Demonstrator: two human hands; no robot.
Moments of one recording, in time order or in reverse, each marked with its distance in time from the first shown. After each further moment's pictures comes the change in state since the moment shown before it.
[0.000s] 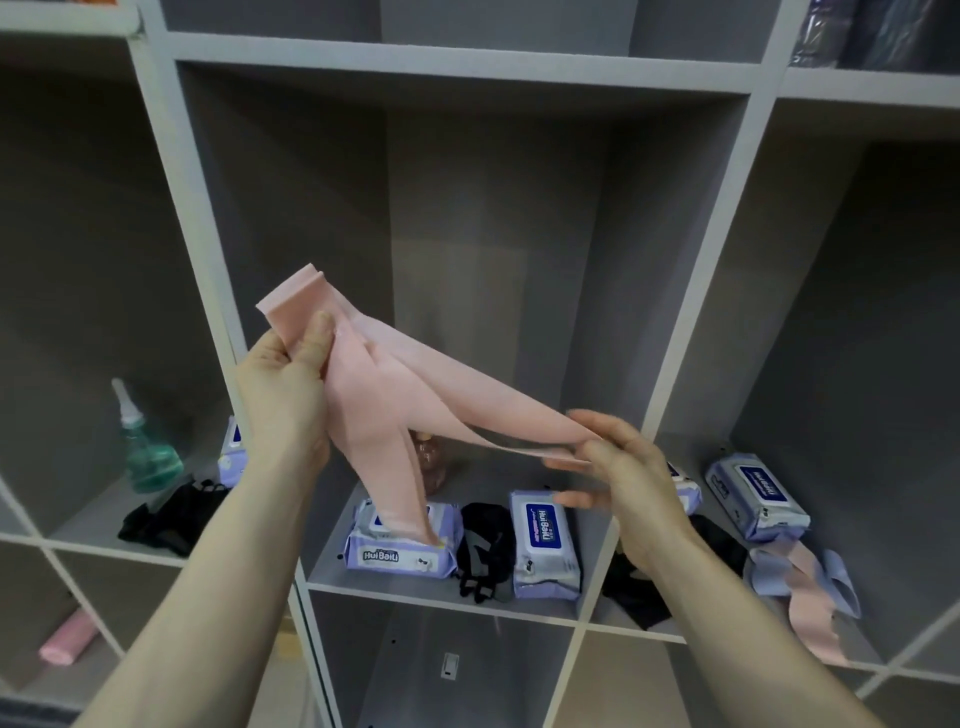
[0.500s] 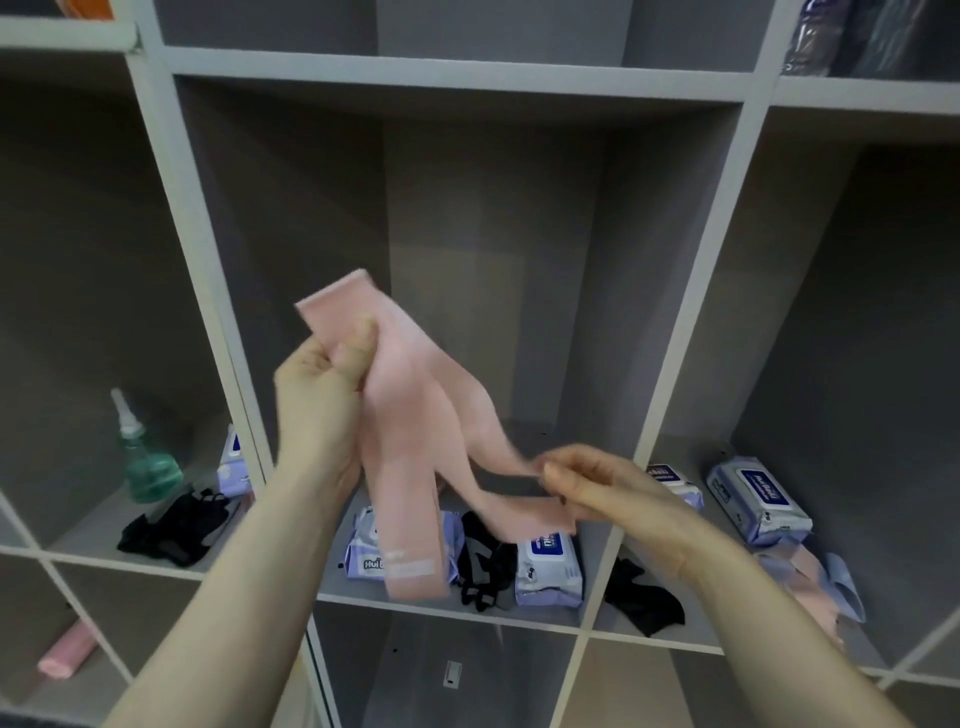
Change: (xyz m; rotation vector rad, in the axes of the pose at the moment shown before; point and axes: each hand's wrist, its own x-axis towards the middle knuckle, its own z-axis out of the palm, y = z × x) left_hand -0.028 0.012 0.018 -0.097 -0.204 -0.070; right_hand -0.002 -0.009 -0.016 -0.416 -0.428 0.065
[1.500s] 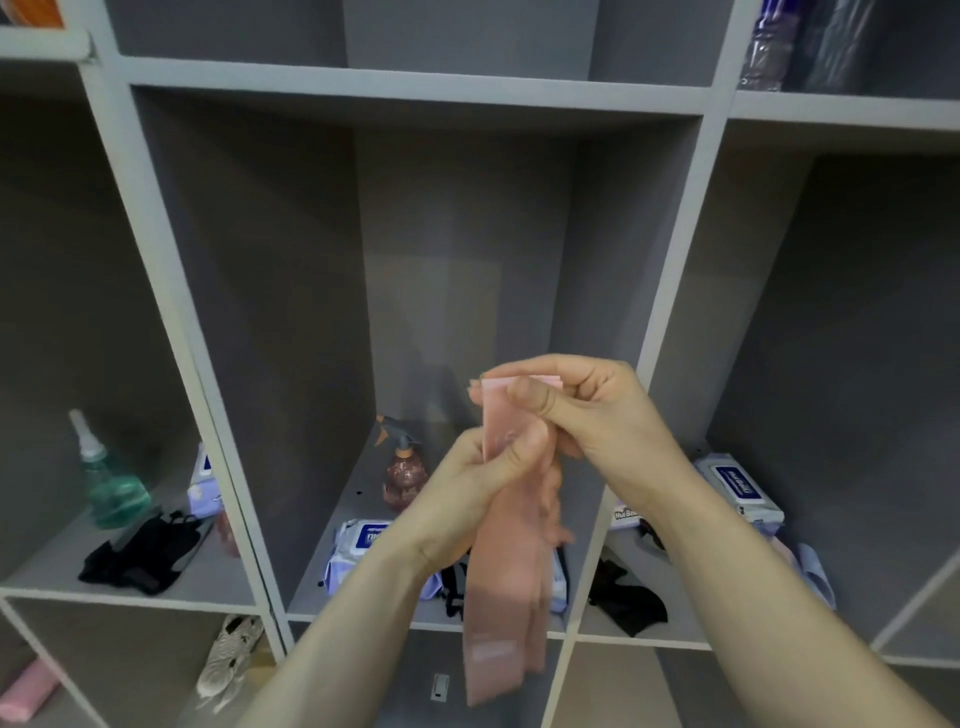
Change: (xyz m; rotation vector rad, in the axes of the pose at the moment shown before) left_hand -0.052 -0.046 0.043 -0.050 -0.973 -0.276; right_hand -0.009 -0.079 0.012 0.122 0.099 -0.446
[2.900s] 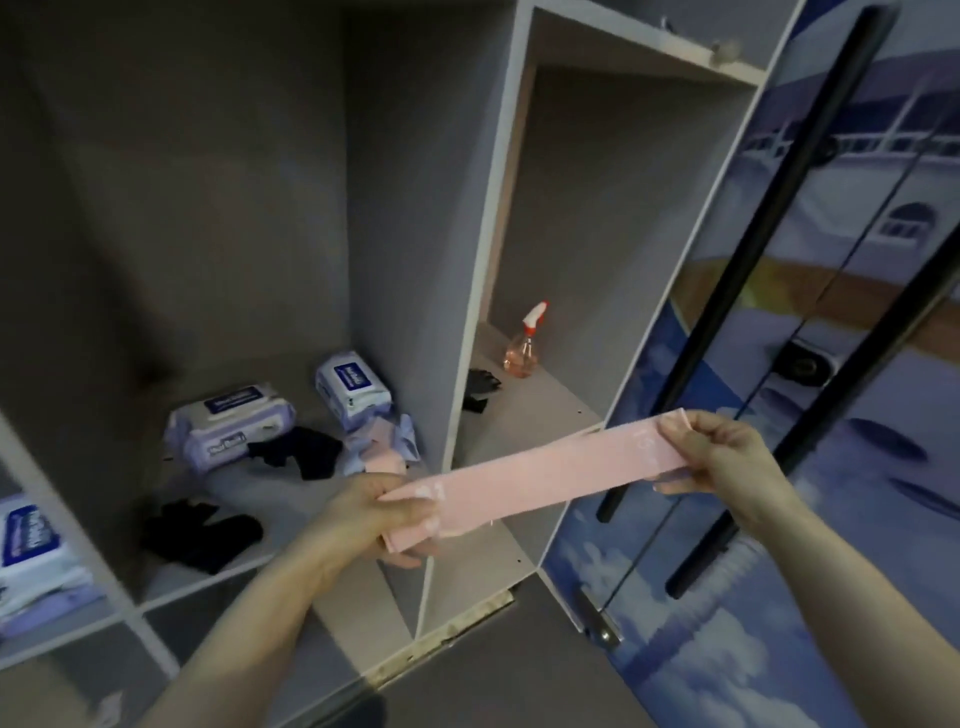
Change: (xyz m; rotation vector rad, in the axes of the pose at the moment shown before) left_hand 0.115 -0.227 0.295 0.138 -0.161 -0.669; right_hand -0.390 0.020 -0.412 -0.291 1.009 0.550
